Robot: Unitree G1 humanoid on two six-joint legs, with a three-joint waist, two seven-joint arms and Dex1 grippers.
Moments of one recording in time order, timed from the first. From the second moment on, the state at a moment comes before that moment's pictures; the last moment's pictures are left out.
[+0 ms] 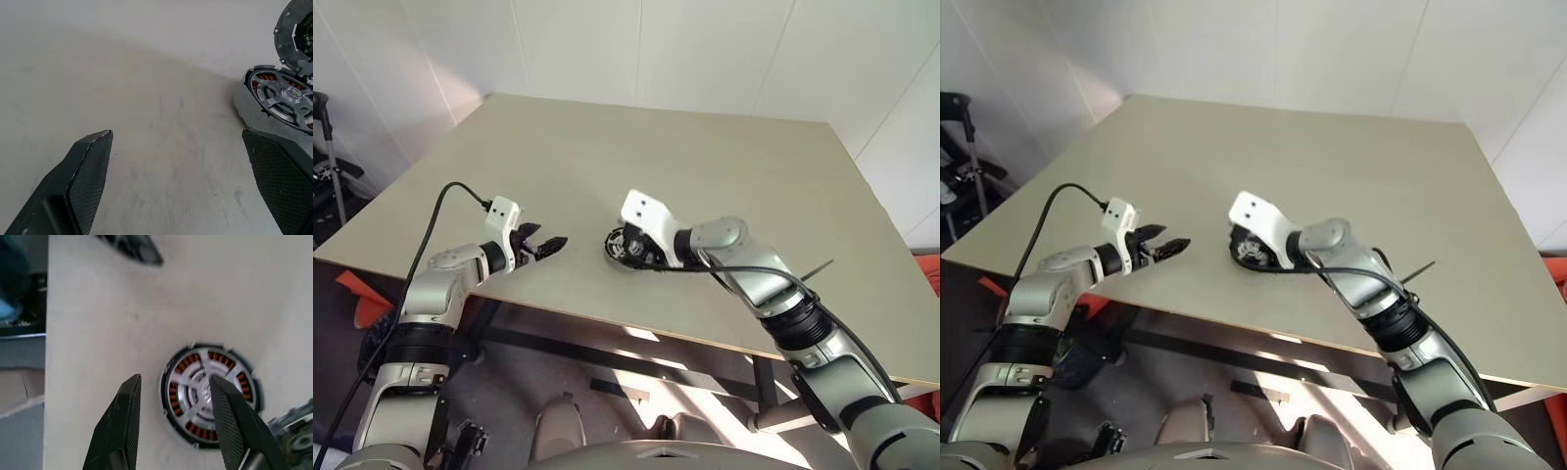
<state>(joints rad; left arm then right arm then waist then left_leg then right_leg) -0.42 0.48 0.07 0.21 -0.35 0.55 -0.74 -0.69 -0.40 0.39 -0.25 0.05 0.94 0.84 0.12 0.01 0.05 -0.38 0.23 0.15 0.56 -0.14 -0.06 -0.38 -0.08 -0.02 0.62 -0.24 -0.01</state>
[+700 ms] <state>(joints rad) -0.46 0.47 0.05 0.26 -0.33 0.53 -0.76 -0.75 -0.51 0.19 0.16 -0.04 0.77 0.54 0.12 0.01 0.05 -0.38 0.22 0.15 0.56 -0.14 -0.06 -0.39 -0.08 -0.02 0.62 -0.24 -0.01</state>
